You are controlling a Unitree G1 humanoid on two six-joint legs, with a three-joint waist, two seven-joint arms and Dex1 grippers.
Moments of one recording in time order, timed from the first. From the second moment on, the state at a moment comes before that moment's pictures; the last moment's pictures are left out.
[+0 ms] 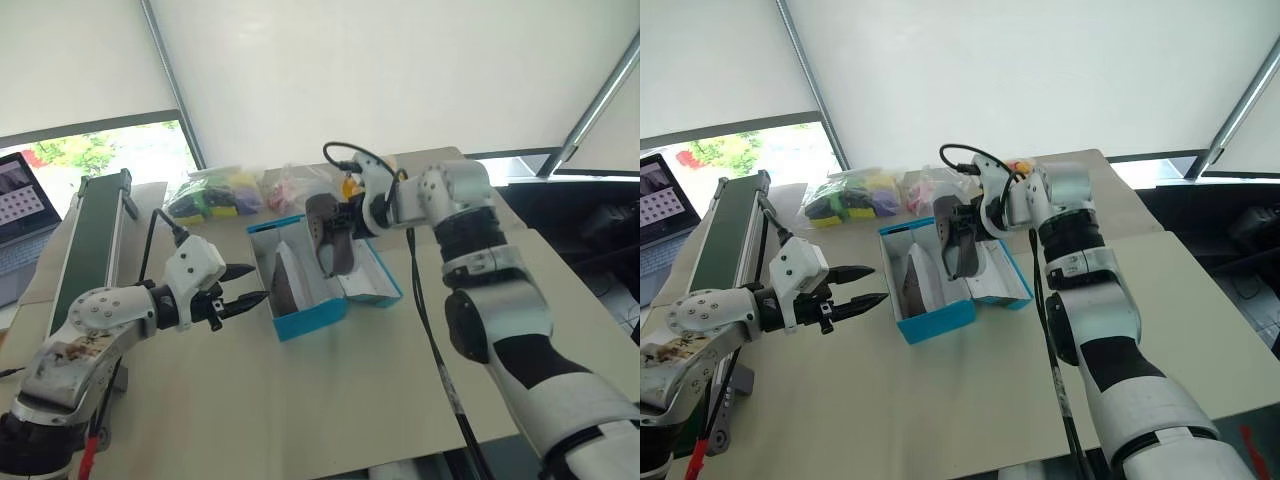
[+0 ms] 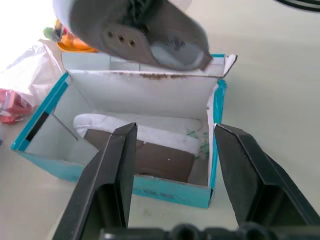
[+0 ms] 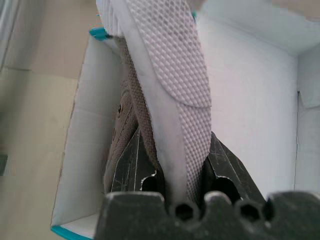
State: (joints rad) left arm -0.14 0.82 0.10 -0.51 -0.51 0.61 -0.77; right arm -1.34 -0.23 0.02 0.75 0.40 1.26 0.40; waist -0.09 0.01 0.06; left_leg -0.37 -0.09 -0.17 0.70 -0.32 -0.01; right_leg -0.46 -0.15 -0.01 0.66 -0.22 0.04
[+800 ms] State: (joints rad) left arm -0.04 0.70 0.16 -0.48 -0.51 0.54 -0.74; right arm -1.24 -0.10 0.00 0.83 0.29 1.22 0.34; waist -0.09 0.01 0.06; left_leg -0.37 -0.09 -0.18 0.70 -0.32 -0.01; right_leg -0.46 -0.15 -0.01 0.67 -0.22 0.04
